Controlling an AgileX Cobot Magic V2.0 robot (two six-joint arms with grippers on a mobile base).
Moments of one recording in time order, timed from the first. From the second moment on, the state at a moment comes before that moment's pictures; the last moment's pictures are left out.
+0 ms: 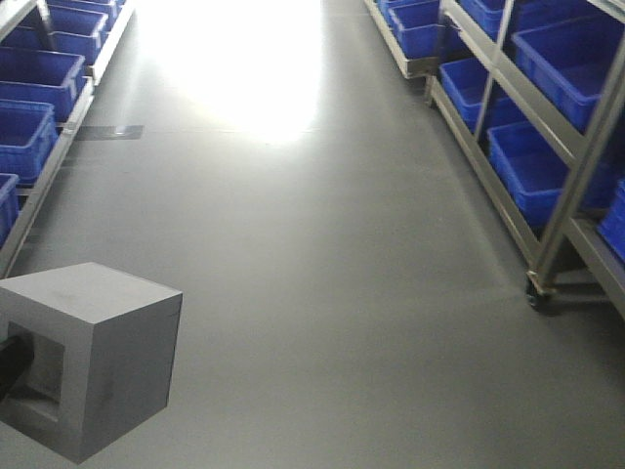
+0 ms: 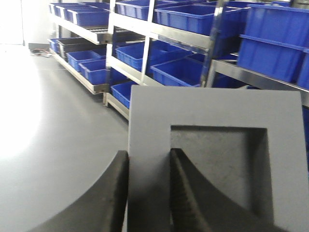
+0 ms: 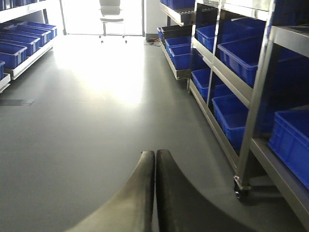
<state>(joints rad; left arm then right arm) -0.49 0.33 -0.24 0.06 0.06 -0.24 -0.02 -0.02 0.03 -0.04 0.21 -0.01</state>
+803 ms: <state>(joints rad) -0.49 0.33 -0.24 0.06 0.06 -0.24 -0.02 -0.02 0.03 -0.04 0.21 -0.01</state>
